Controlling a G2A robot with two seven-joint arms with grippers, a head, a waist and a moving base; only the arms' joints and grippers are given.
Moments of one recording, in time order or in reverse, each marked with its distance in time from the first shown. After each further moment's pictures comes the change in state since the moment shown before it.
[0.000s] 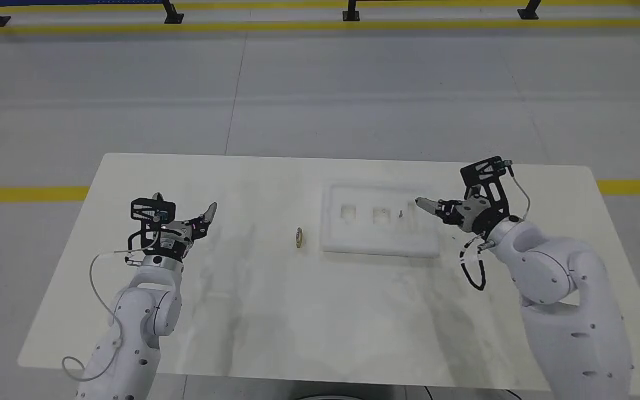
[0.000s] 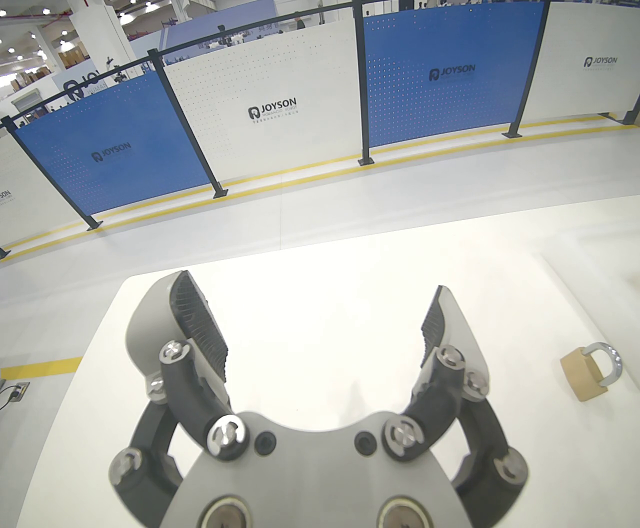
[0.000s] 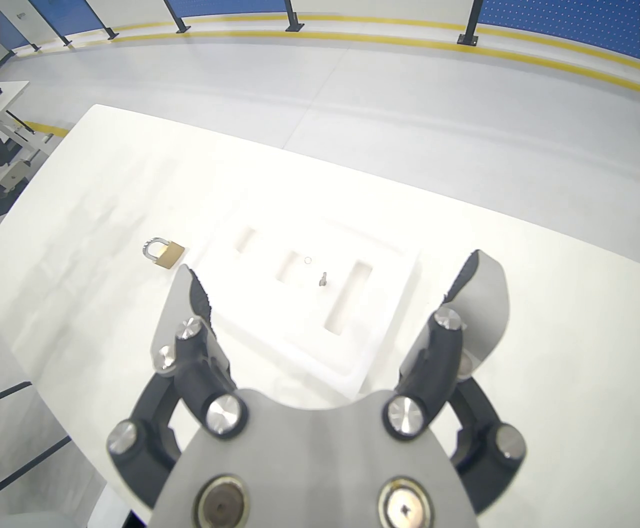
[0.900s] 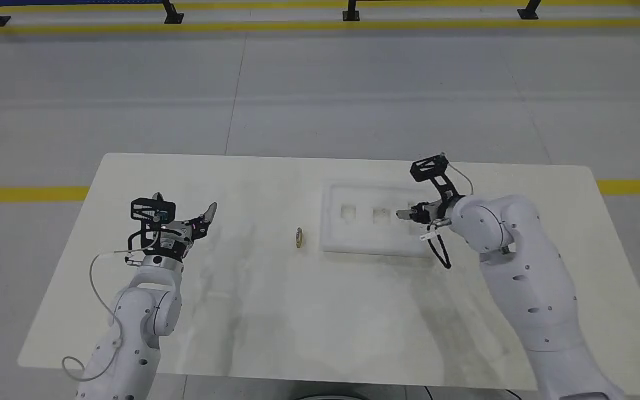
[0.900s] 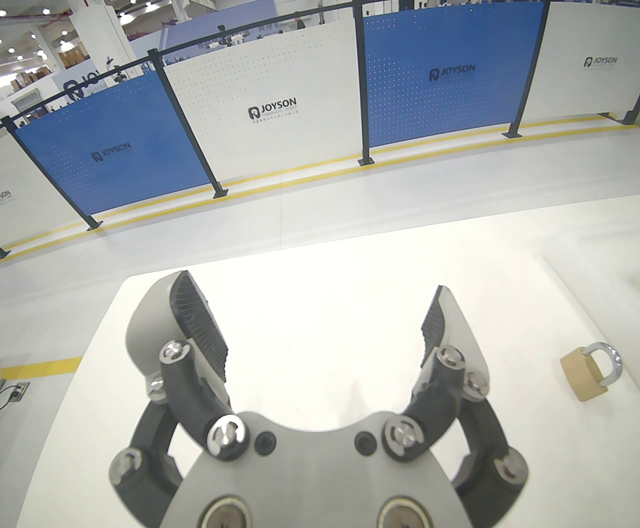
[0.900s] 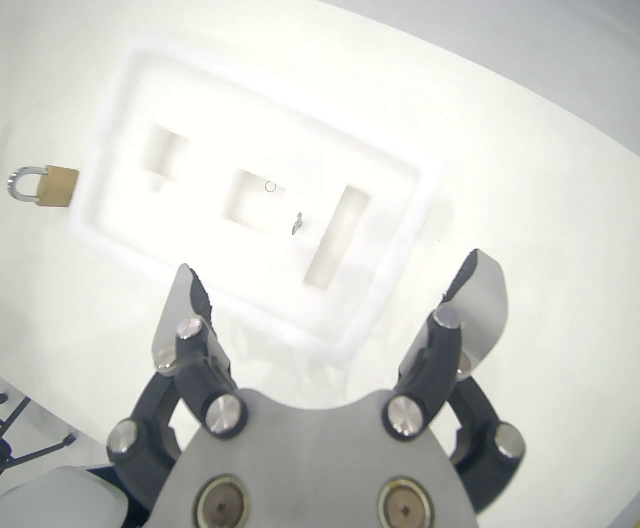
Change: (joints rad) left arm 0.000 0.000 0.000 0.000 0.000 0.000 0.000; right arm 0.357 -0.020 -0.337 0.315 -0.184 0.183 0.403
